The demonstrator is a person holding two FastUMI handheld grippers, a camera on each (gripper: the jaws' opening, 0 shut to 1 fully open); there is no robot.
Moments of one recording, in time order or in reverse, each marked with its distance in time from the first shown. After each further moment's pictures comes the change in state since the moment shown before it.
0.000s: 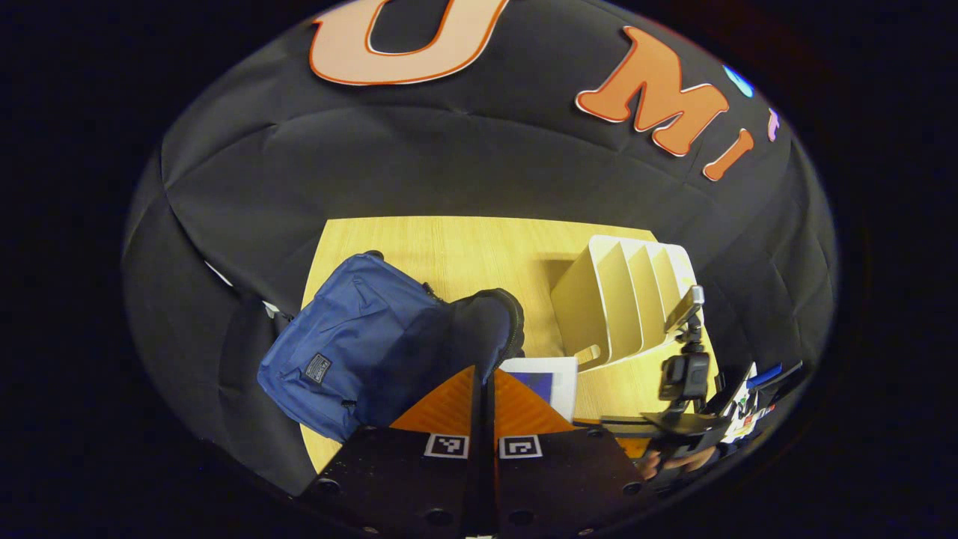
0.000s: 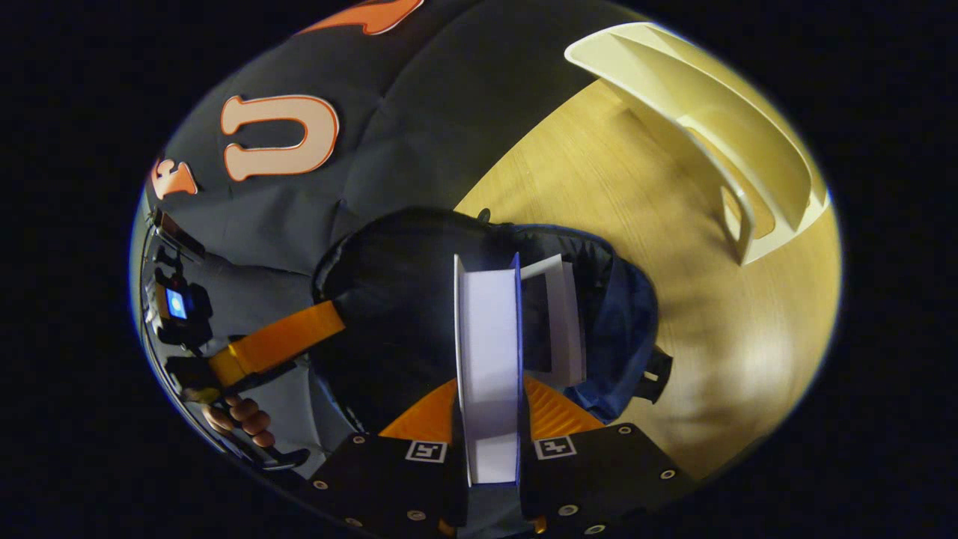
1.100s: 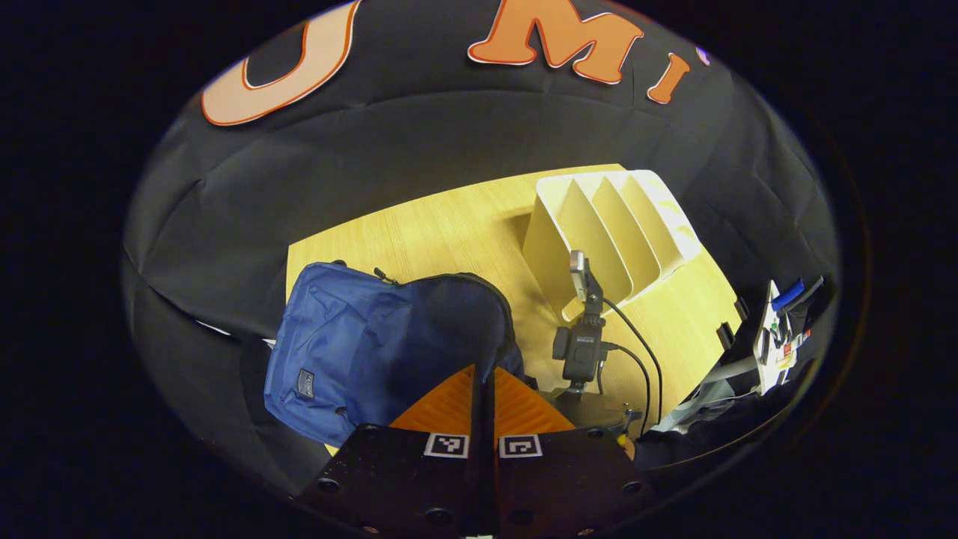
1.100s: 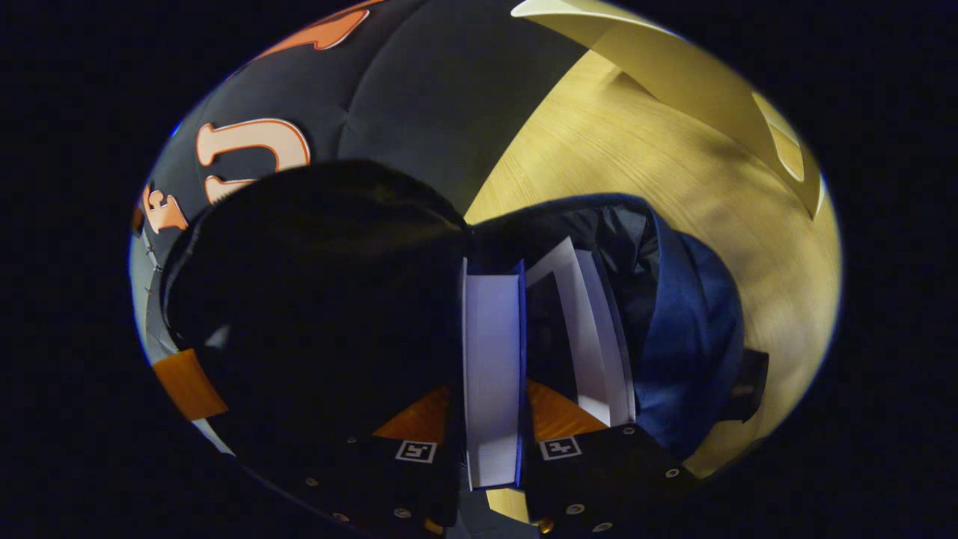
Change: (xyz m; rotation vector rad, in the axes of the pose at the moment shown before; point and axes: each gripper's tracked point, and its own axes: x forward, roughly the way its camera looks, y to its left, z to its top) left arm 0.017 -0.046 -0.024 0.271 0.118 0.005; right arm 0.094 -0.008 0.010 0.110 -0.137 0.054
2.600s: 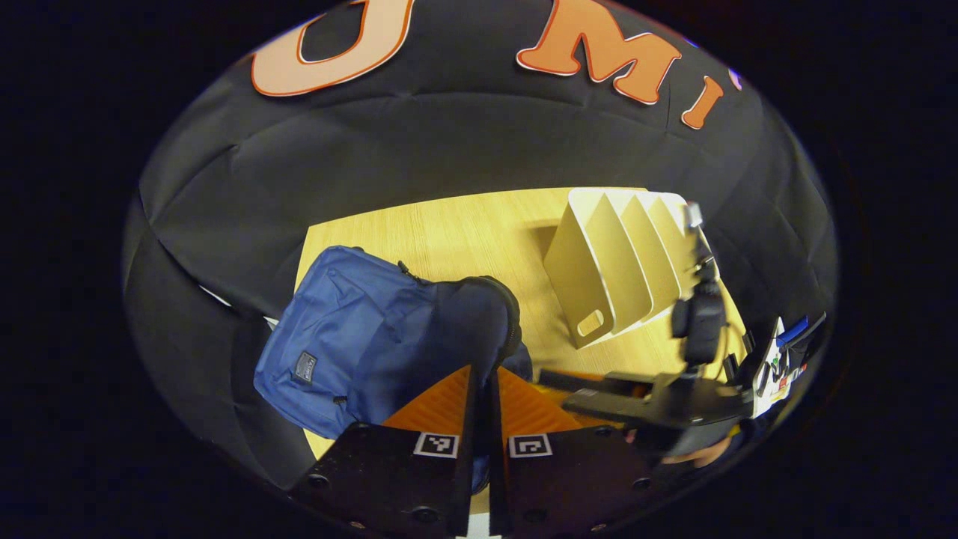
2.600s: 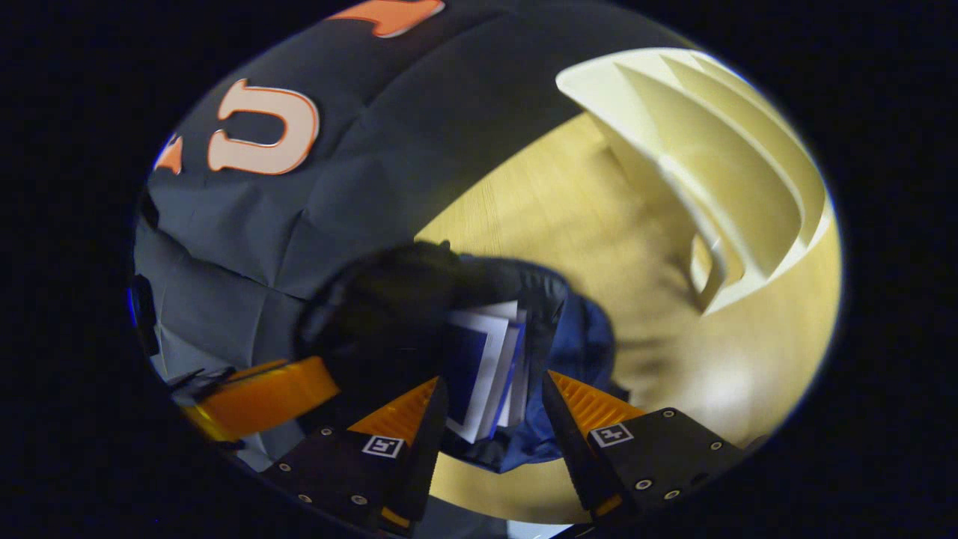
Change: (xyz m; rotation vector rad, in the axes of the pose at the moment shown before) left arm 0.025 0.001 -0.019 -0.142 -0.054 0.048; right arm -0.108 -0.029 0.064 -0.320 -0.062 -0.262
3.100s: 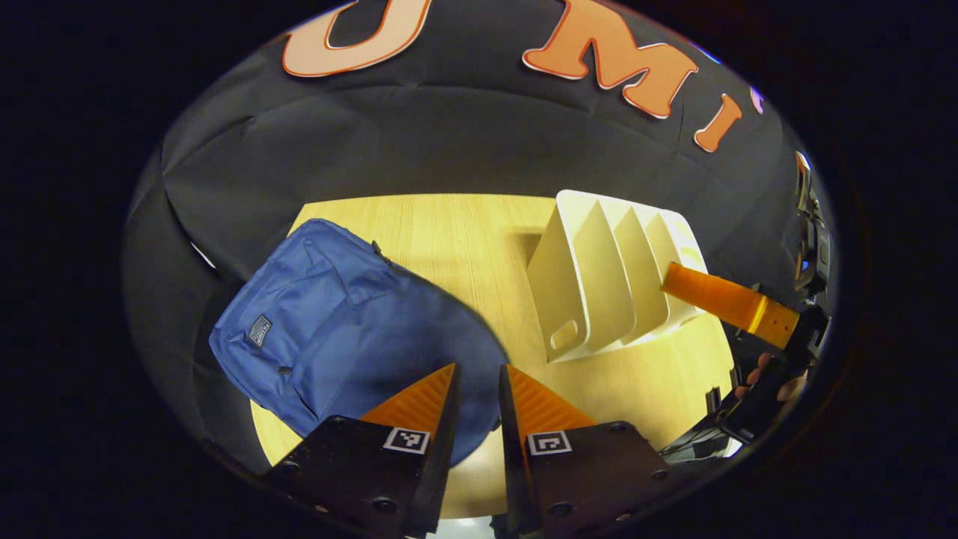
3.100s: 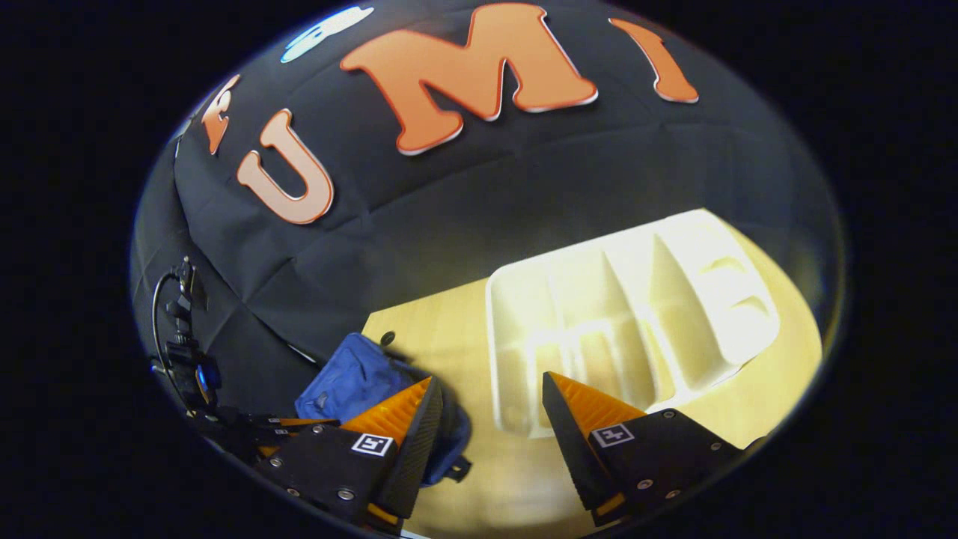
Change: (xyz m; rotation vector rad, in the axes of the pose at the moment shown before) left arm 0.010 -0.049 0.002 -0.144 -0.113 0.014; right arm -0.134 -0.078 0.150 -0.275 -0.332 -0.187
